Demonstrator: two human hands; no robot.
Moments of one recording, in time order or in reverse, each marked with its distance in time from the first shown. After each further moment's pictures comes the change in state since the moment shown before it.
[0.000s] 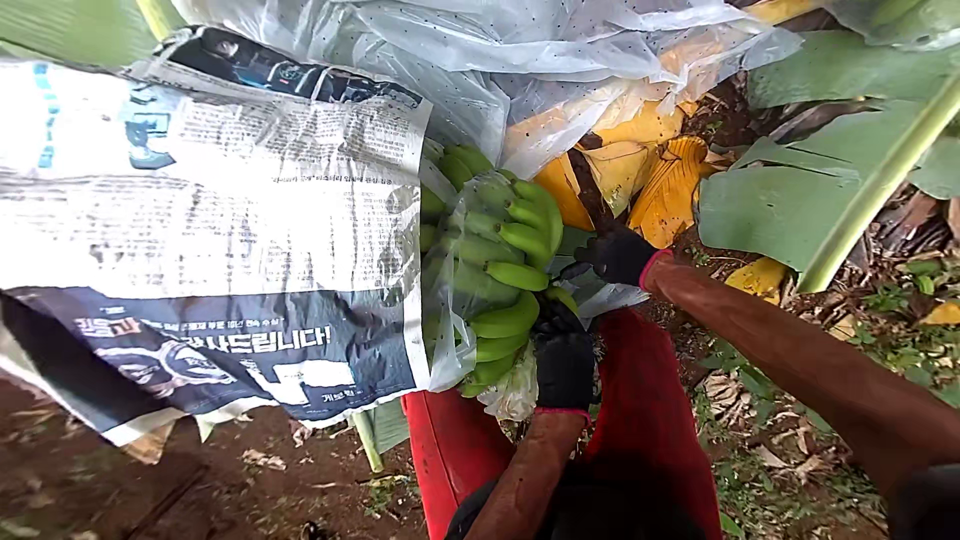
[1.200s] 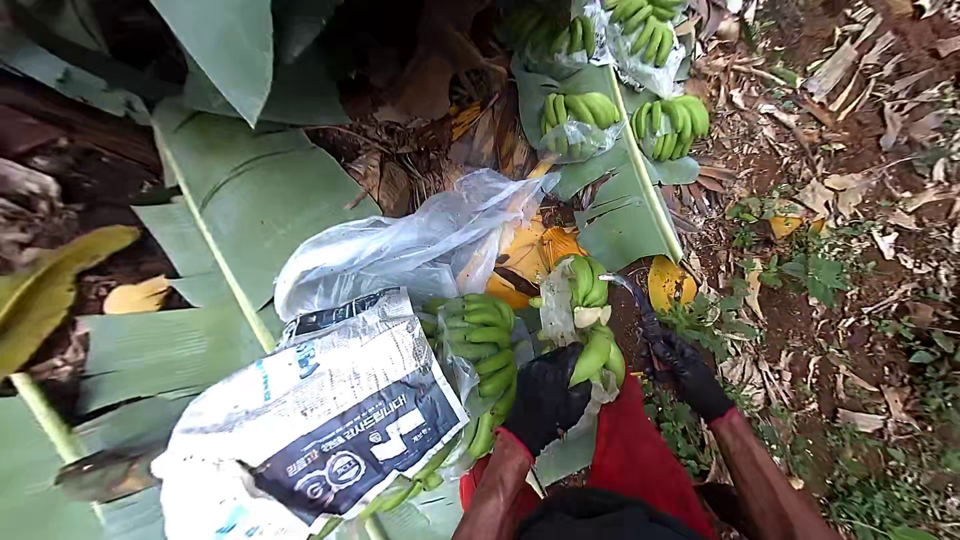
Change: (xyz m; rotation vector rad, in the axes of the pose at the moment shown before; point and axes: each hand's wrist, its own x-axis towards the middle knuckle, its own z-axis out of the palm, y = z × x) left_hand -0.126 -0.099 -0.205 -0.515 0.125 0.906; right_hand -0.328 -0.220 0.055 1.892 1.398 0.448
